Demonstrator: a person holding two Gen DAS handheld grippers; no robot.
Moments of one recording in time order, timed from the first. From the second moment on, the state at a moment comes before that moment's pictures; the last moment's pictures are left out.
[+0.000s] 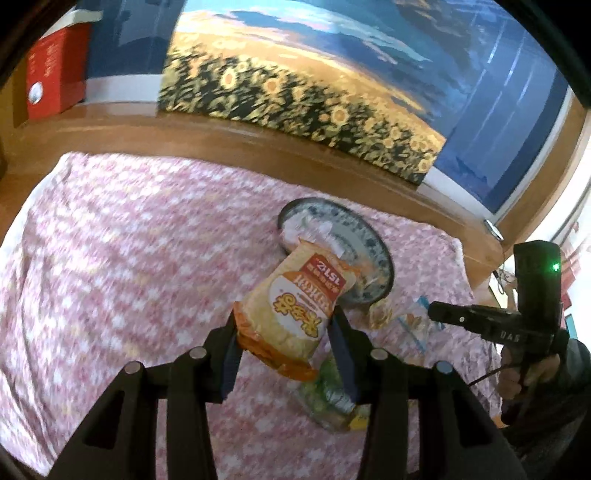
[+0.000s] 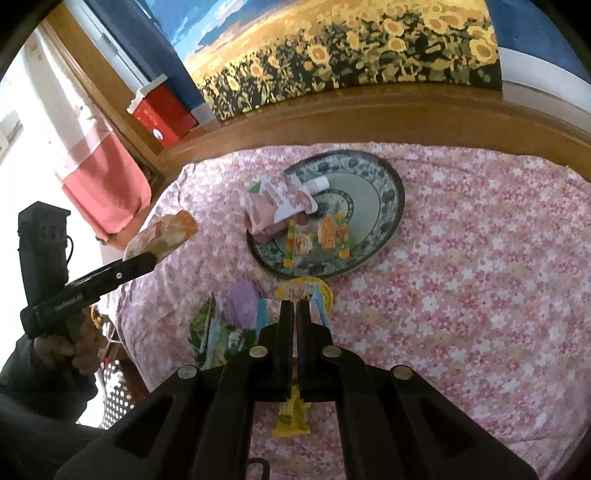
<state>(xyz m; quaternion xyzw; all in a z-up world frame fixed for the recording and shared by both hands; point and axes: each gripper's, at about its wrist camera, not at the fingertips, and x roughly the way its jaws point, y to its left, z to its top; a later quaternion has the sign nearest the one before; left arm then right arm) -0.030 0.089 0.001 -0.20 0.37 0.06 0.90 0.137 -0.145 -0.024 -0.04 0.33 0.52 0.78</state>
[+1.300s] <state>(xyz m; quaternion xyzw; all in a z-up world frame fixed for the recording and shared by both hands) 0.190 0.059 -0.026 -0.07 0.45 -0.07 0.89 0.245 -0.102 0.002 -0.01 0.33 0.50 0.80</state>
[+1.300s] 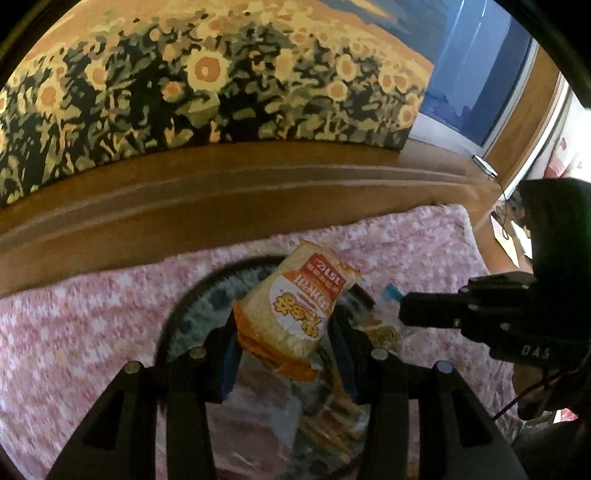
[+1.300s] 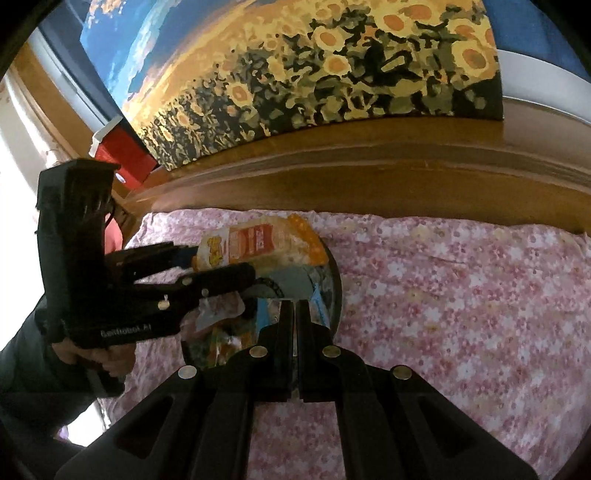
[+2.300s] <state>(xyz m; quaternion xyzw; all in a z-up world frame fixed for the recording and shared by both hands) 0.202 0.100 -0.023 -0.06 0.49 -0.09 0.87 0.246 -0.073 -0.006 -0.03 0.35 0.51 0.79</state>
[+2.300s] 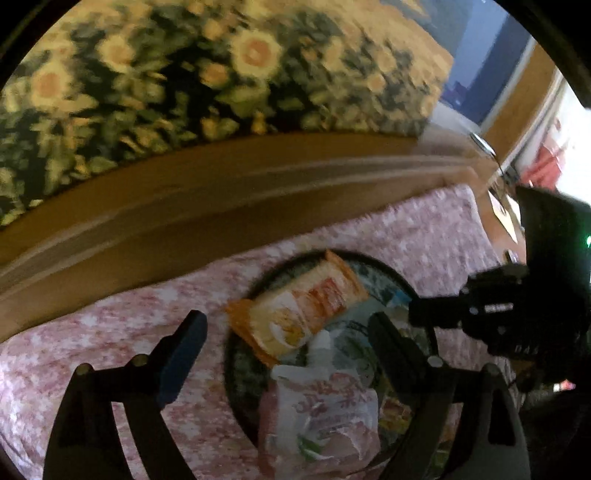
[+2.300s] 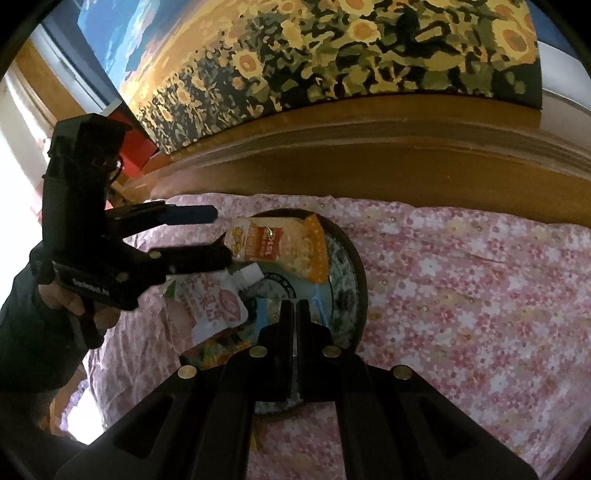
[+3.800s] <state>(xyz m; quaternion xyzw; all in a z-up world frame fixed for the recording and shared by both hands) 0.115 0.091 0.018 -0.10 0.44 0.03 0.89 0.193 -0.102 0.038 -0.02 0.25 0.52 0.82</state>
